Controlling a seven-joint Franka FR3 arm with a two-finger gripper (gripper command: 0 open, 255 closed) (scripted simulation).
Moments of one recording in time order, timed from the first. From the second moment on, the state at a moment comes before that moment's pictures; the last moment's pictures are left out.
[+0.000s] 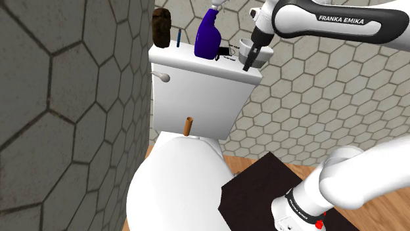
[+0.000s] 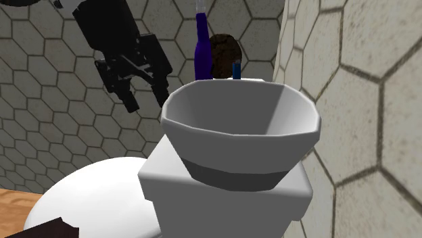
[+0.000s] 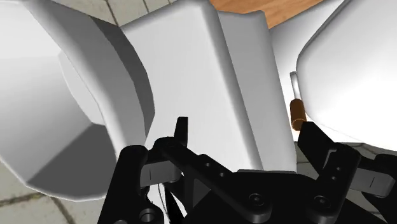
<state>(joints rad) 0.07 -0.37 -0.02 -2.07 -0.29 1.92 -0.41</state>
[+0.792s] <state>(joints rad) 0.11 -0.06 -0.02 -1.77 -0.34 2.10 -0.68</state>
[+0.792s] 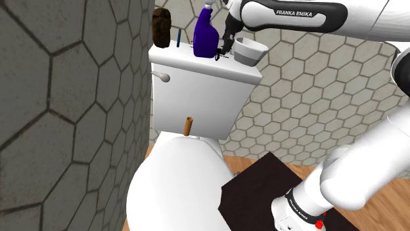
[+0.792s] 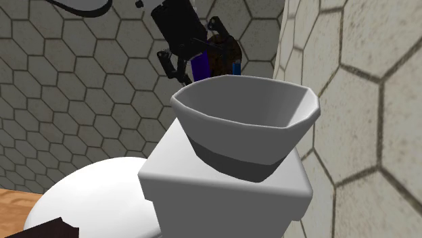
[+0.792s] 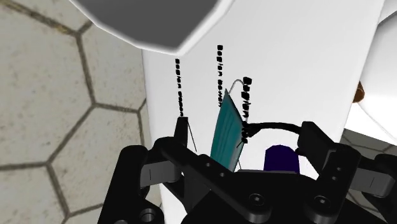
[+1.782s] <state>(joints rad) 0.10 -0.01 -0.03 -1.80 -0.35 2.18 -0.68</state>
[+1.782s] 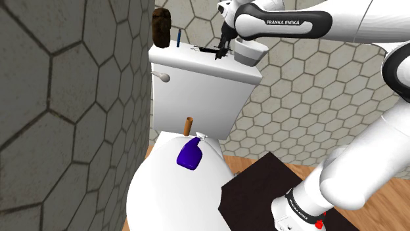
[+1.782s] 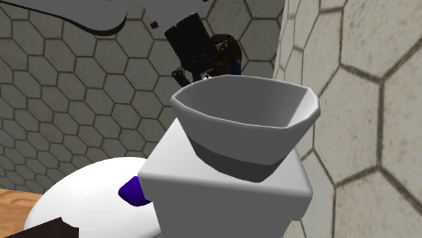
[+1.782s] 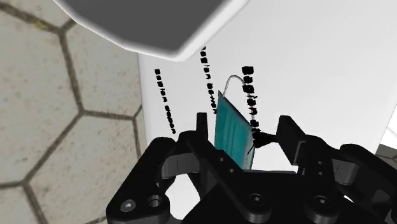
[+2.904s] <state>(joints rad) 0.10 0.00 -0.03 -1.70 -0.33 2.09 -0.71</state>
